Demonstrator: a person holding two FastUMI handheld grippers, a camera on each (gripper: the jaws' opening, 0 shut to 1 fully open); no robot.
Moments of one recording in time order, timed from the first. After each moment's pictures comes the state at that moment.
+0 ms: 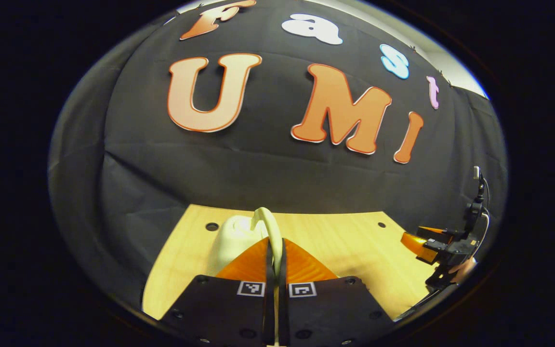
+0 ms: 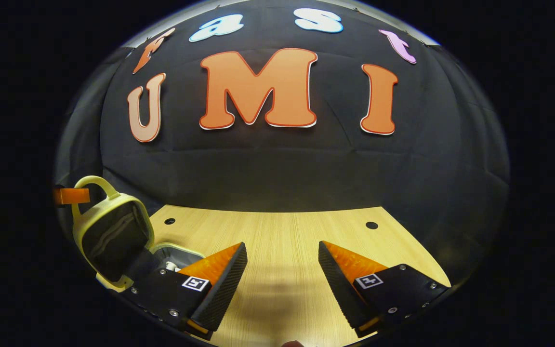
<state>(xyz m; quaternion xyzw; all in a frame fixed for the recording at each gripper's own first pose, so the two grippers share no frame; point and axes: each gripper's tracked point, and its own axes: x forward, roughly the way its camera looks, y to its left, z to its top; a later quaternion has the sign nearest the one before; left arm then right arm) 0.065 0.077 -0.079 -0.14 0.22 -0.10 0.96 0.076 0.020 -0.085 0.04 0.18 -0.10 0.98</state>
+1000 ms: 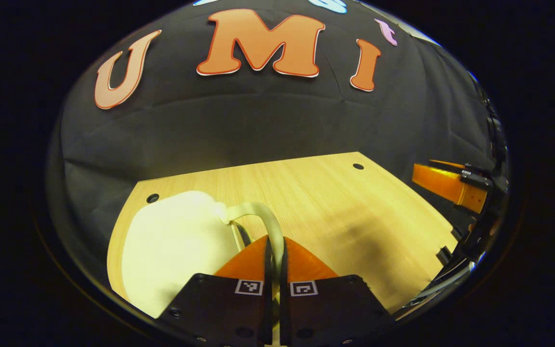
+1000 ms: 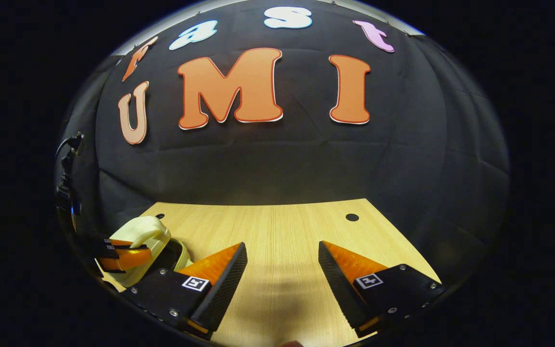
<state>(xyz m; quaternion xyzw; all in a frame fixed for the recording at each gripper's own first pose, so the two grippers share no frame) 0.069 -0.110 -0.201 -0.03 0.32 -0.17 0.93 0.035 -0.057 -0.104 0.05 0.19 -0.11 0.97</state>
